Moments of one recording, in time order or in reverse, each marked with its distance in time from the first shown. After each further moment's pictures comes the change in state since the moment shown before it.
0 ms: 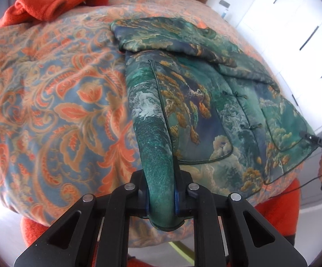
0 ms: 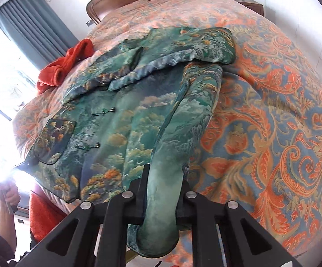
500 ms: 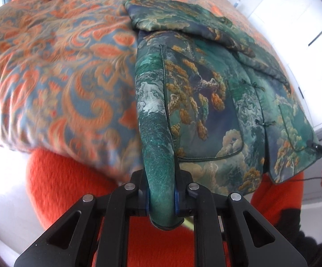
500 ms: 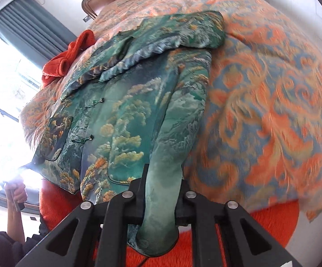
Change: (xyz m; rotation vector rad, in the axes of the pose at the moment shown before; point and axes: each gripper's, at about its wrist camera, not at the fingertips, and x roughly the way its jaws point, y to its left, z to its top) left arm -0.015 0.014 -0.052 -0.060 0.116 0.040; right arm -0.020 -0.026 -0.069 0.098 0.081 0.055
